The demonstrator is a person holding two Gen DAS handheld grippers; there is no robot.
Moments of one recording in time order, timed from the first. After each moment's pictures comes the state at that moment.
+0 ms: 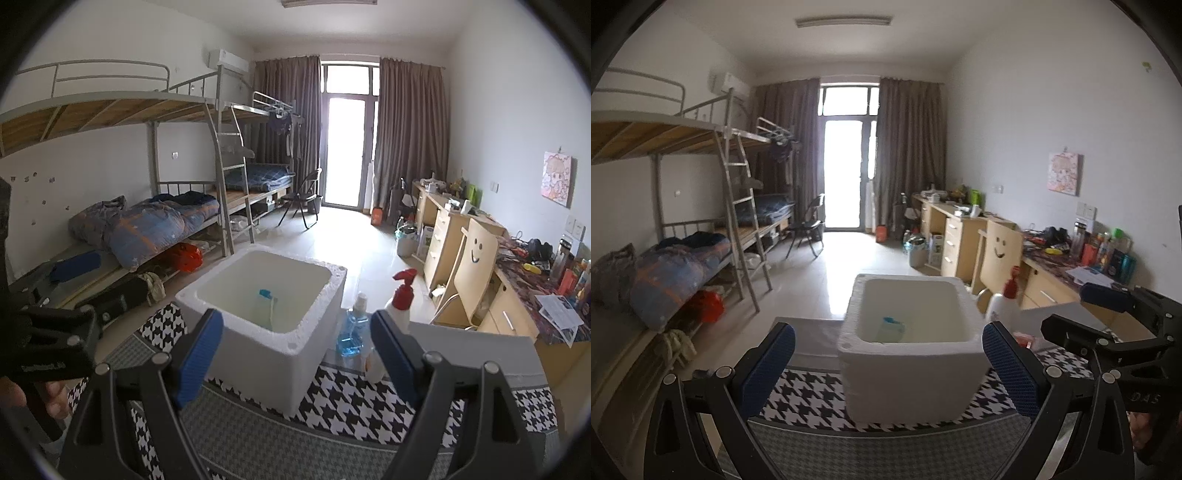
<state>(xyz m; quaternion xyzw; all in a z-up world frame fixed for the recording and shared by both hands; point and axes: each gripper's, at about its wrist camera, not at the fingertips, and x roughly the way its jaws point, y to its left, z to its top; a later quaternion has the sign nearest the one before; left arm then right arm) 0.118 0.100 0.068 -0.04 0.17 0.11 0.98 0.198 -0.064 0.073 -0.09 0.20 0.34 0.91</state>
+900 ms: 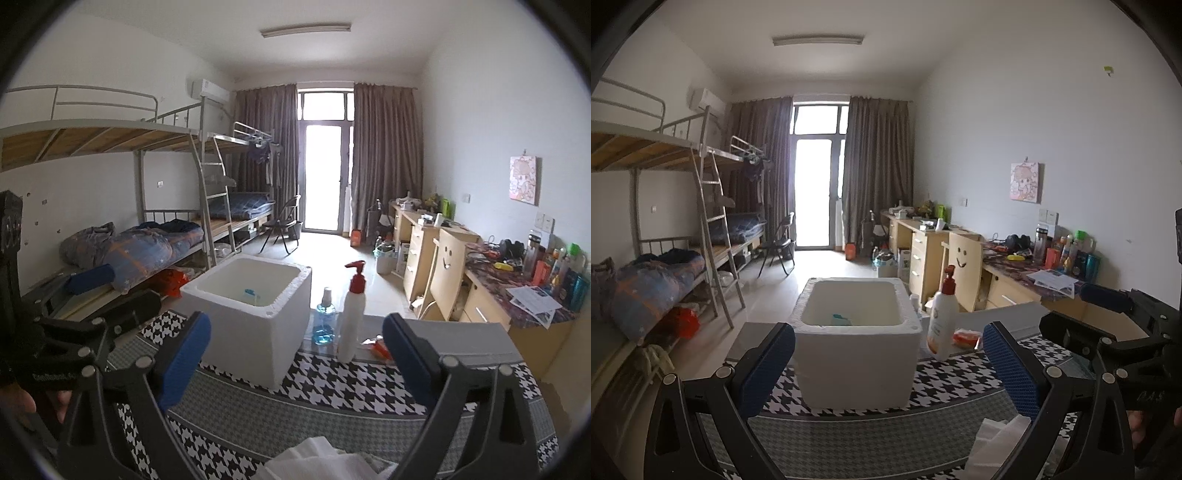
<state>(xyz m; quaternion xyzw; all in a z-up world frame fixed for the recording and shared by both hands) 0.075 0.046 0.065 -0.03 0.13 0.05 0.99 0.141 -0.130 0.069 -0.06 0.15 0.30 0.94</state>
